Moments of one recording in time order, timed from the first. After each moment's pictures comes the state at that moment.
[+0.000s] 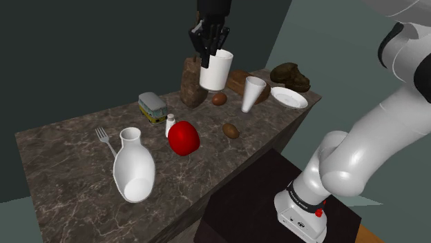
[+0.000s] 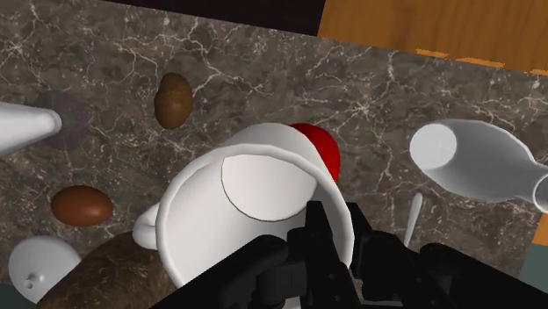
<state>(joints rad) 0.30 -0.15 0.26 -1.59 0.01 1.39 0.39</state>
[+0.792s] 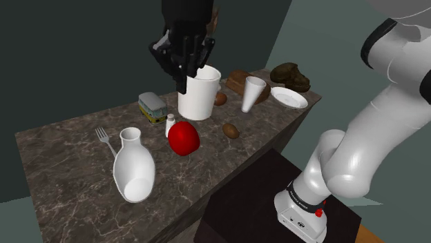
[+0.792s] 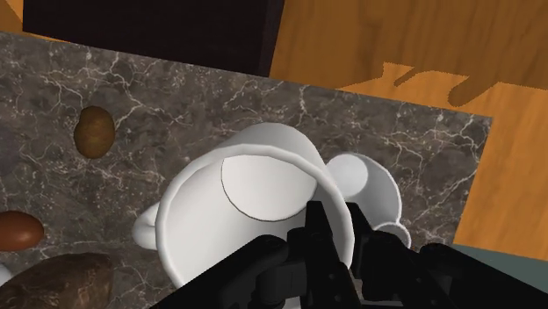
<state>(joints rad) 0.44 -0.05 0.45 -1.48 0.02 1.37 0.72</state>
